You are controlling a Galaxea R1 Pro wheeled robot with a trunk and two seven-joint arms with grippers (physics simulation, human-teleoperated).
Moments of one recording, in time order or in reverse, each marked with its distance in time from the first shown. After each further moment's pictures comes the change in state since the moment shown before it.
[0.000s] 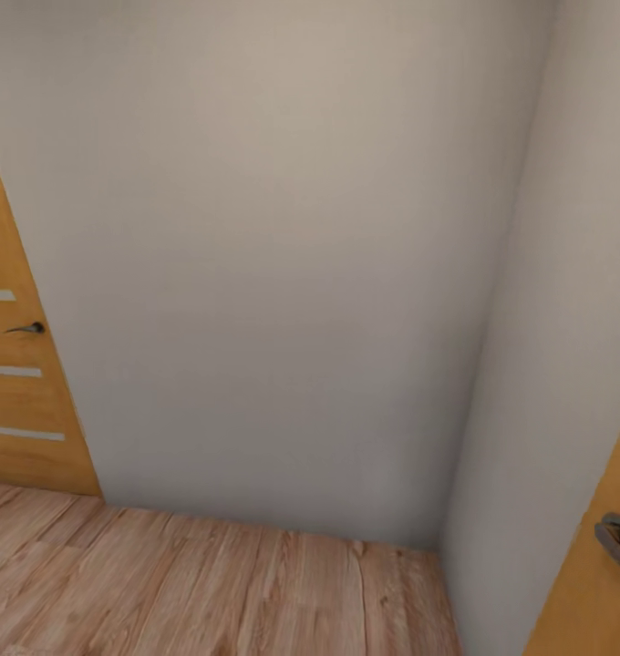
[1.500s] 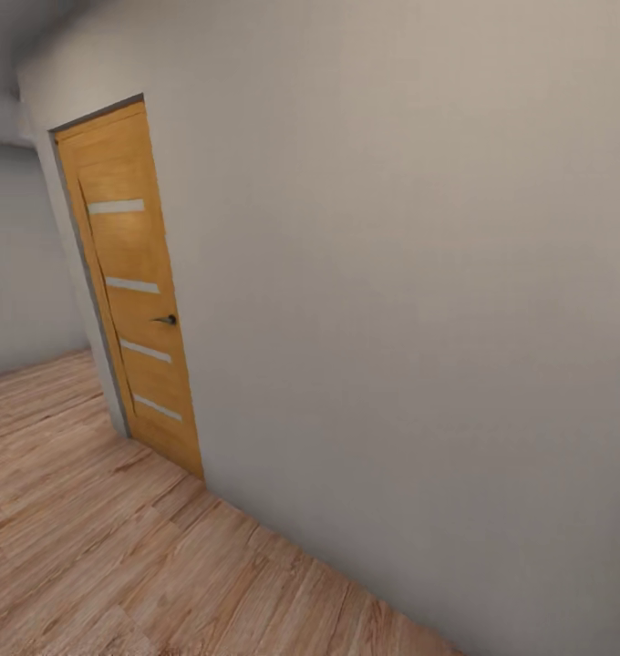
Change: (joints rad) left arm 0.000 0.002 0.000 0.000 0.000 0.000 0.000; right arm 0.000 0.000 0.000 0.000 0.001 0.002 0.000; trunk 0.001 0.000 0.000
